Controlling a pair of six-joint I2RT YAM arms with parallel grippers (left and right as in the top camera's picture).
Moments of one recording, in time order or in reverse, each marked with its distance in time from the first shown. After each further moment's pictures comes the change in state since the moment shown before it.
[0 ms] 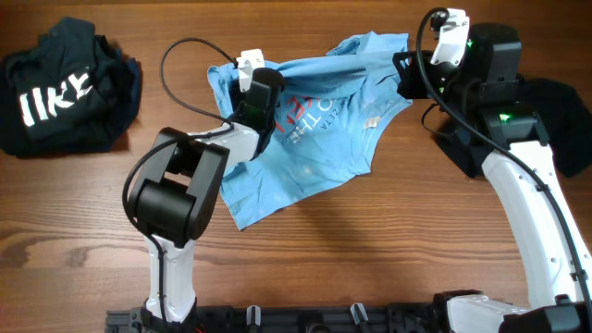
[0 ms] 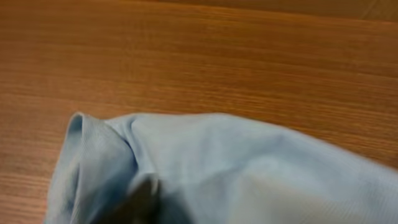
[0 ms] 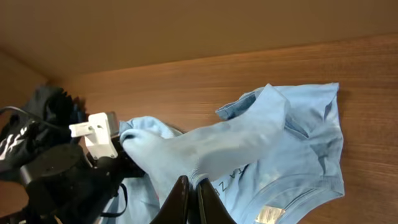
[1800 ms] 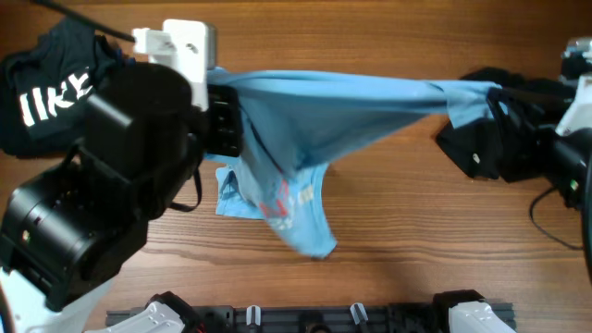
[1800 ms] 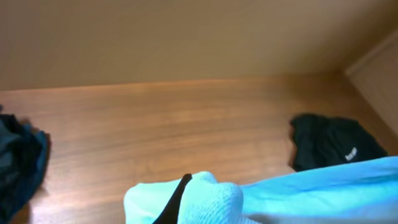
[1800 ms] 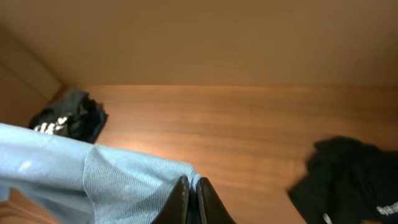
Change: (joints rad) left arm -0.245 -0.869 0.798 -1.606 0.239 -0.038; right arm 0.006 -0.242 0.816 -0.961 0.150 -0.125
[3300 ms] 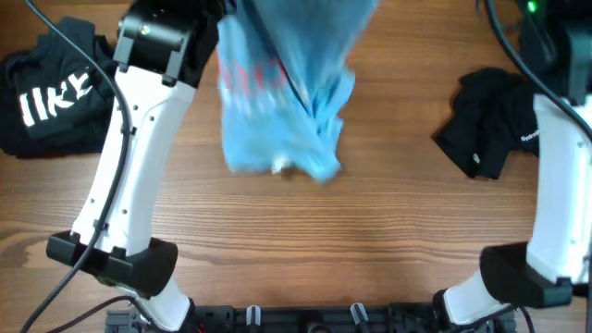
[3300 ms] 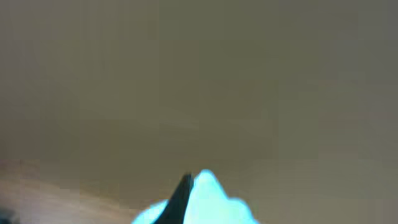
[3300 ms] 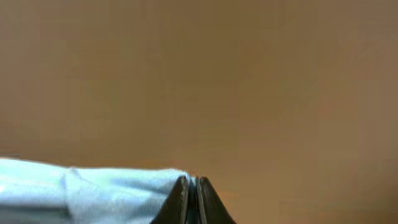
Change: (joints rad) left arm 0.303 0.541 0.231 0.778 -0.177 0.081; right arm 0.016 0.567 0.249 0.722 0.128 -0.048
